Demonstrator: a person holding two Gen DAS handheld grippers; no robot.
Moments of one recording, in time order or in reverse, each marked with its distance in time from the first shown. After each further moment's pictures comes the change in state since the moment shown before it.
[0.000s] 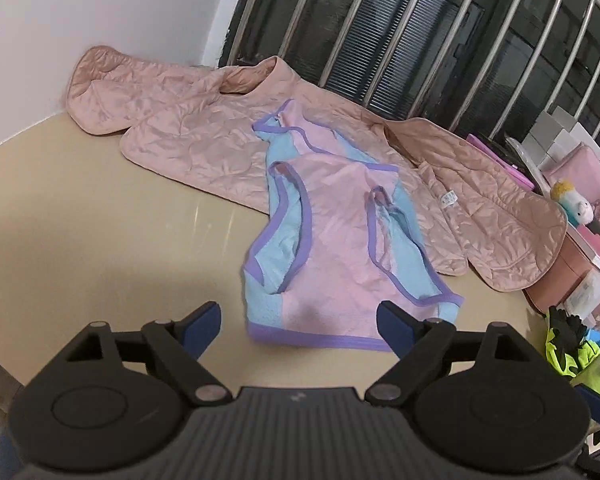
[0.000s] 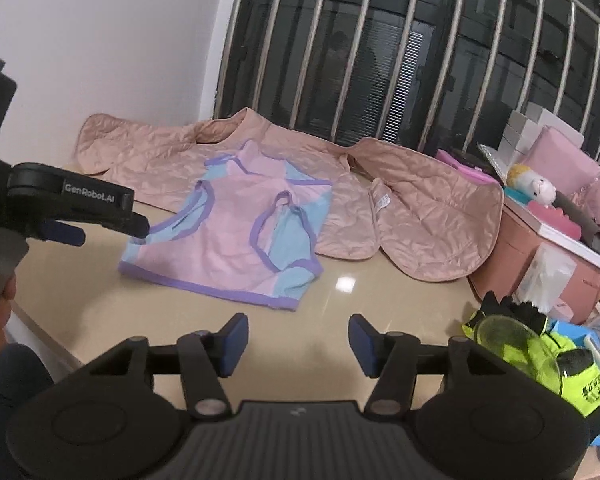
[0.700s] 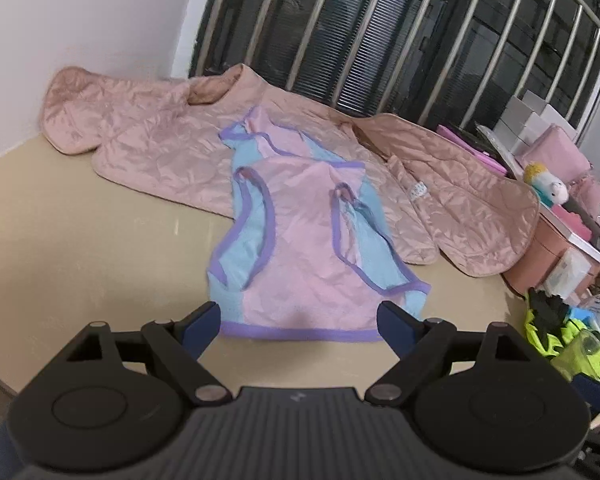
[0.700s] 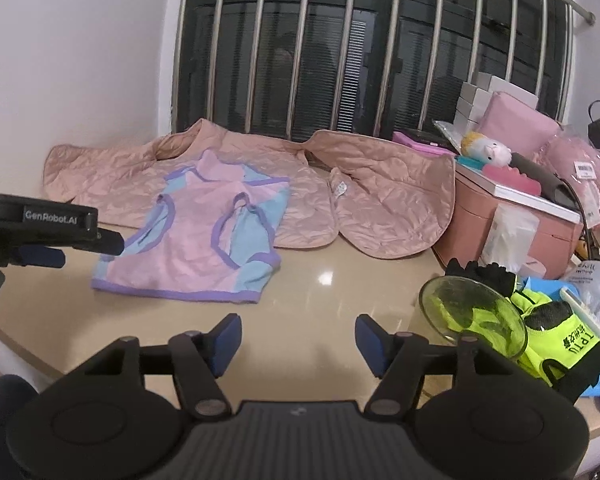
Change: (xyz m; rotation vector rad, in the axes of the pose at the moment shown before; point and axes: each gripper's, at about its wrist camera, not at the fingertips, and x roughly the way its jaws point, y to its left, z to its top) left arm -0.010 -0.021 -0.003 0.060 -0.018 -0.035; right arm -0.015 -0.026 -0.013 0.129 -0.013 -0.055
